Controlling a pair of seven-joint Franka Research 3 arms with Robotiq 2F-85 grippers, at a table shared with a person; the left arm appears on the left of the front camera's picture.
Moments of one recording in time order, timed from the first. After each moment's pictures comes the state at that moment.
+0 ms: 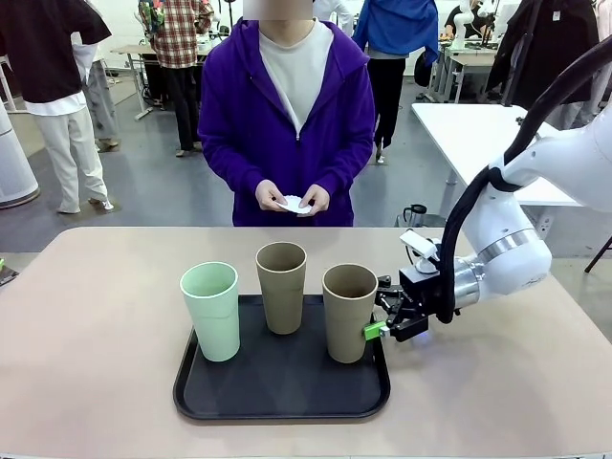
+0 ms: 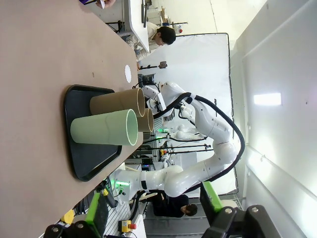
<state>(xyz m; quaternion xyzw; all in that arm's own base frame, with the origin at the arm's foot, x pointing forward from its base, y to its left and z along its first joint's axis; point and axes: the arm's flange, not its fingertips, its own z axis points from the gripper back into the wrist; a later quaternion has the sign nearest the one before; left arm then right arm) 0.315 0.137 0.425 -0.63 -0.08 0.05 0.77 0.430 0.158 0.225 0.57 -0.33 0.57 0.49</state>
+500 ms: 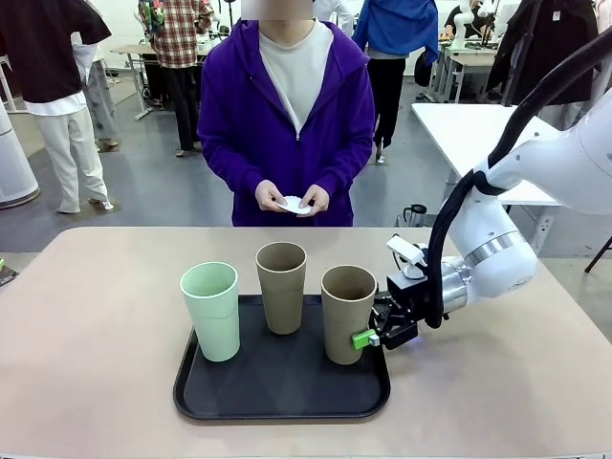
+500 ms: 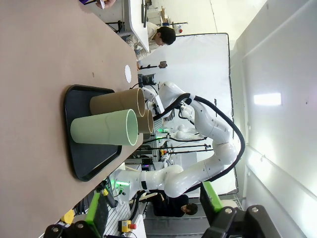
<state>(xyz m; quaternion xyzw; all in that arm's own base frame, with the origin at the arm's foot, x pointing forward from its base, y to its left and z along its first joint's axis) 0.315 0.137 0.425 -0.63 -0.08 0.05 0.77 0.420 0.183 0.220 0.58 -0.31 0.58 0.48</state>
